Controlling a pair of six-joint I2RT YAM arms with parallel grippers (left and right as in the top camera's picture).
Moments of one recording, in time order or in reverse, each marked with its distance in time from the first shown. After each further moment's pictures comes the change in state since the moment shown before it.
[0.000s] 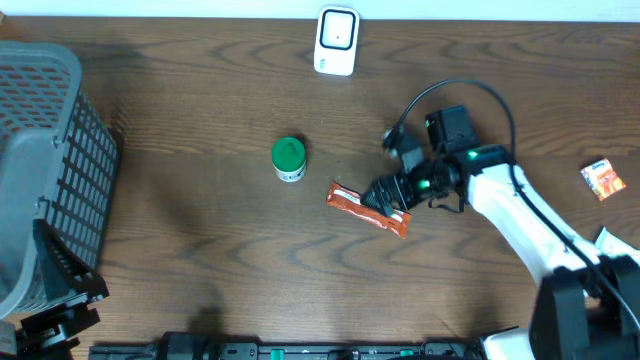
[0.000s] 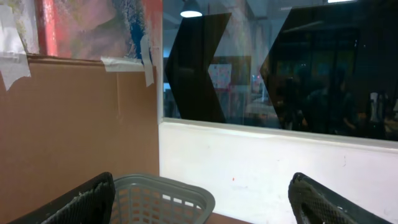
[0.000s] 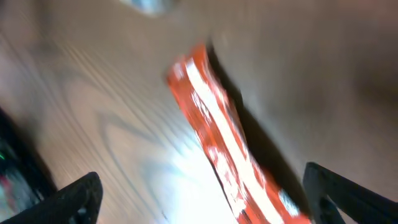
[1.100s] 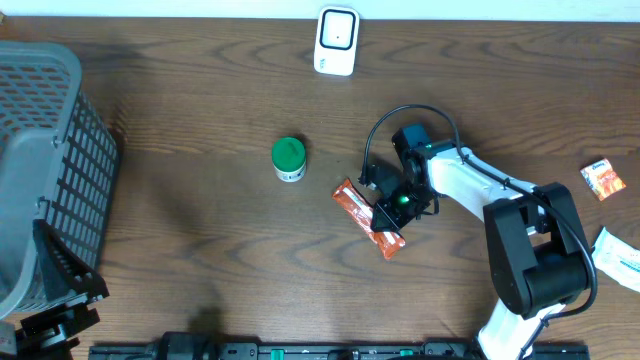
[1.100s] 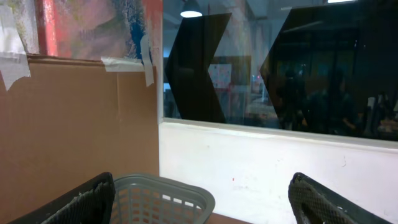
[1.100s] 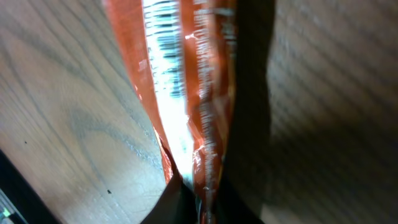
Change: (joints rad) left arm 0.000 0.000 0.000 0.000 0.000 0.000; right arm 0.073 0.292 0.047 -0.098 0.086 -0.181
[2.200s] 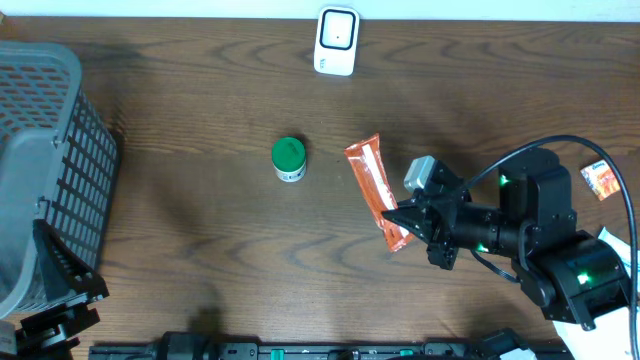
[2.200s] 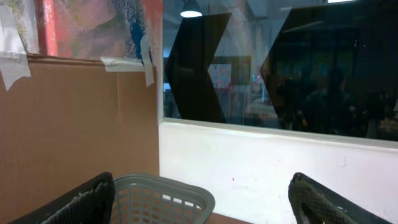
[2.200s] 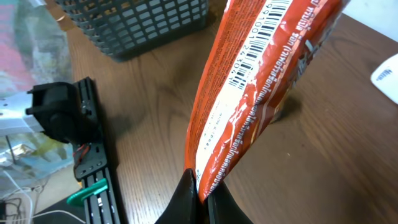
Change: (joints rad) left arm 0.000 0.000 0.000 0.000 0.000 0.000; right arm 0.011 -0.963 0.029 -0.058 -0.272 0.005
